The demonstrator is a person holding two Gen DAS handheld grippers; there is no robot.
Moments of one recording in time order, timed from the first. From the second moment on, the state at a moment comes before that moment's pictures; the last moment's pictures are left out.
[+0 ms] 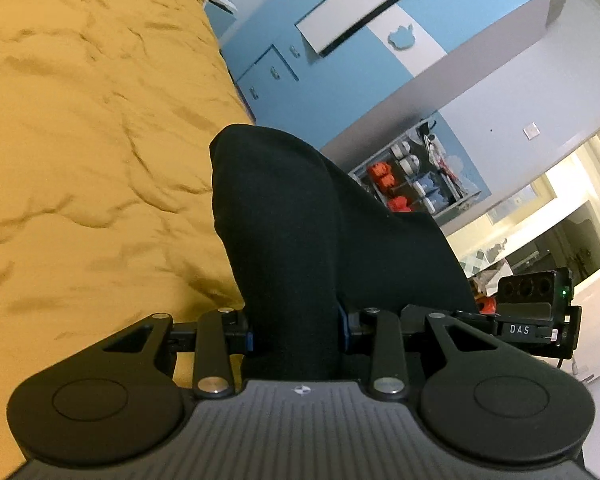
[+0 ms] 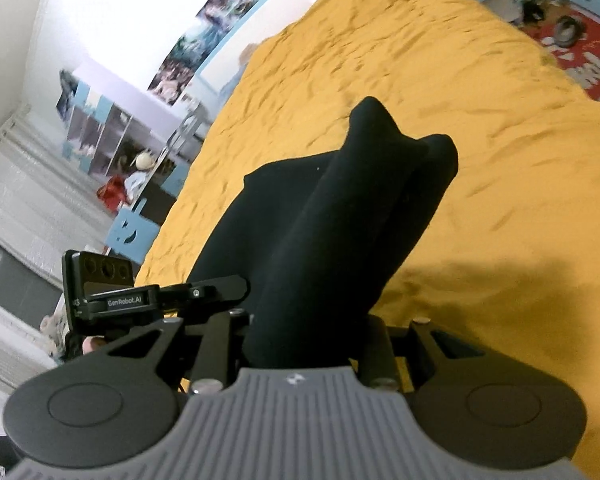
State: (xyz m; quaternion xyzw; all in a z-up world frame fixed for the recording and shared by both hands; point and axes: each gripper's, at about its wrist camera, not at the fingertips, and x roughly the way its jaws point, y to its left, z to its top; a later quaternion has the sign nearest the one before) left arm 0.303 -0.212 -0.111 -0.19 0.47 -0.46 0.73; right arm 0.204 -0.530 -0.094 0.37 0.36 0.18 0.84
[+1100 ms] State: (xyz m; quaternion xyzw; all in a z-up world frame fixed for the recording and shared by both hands) left arm 0.226 -0.219 -0.142 0.03 0.49 -0.36 0.79; right arm 0.089 -0.519 -0.172 0.30 0.39 -0.03 0.87
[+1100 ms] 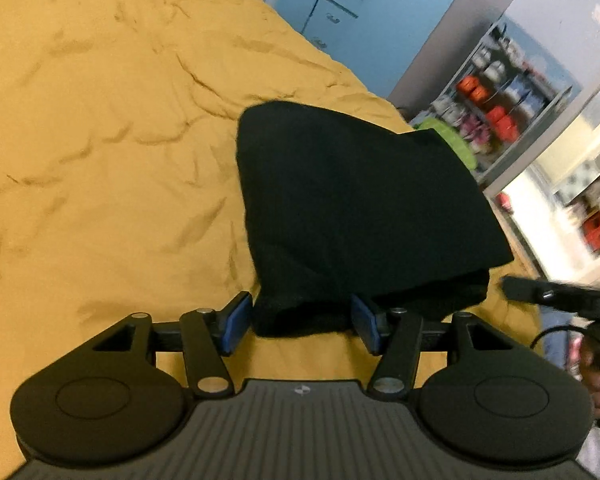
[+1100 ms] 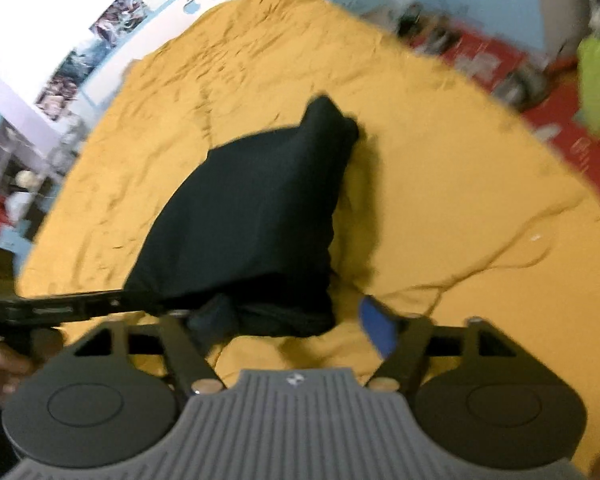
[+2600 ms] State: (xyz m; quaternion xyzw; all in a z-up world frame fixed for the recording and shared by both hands) left arm 0.127 -0.204 -0.062 0.09 0.42 -0.28 0.86; right arm 0.036 -0.341 -0.033 0.15 0.37 -0.26 0.88
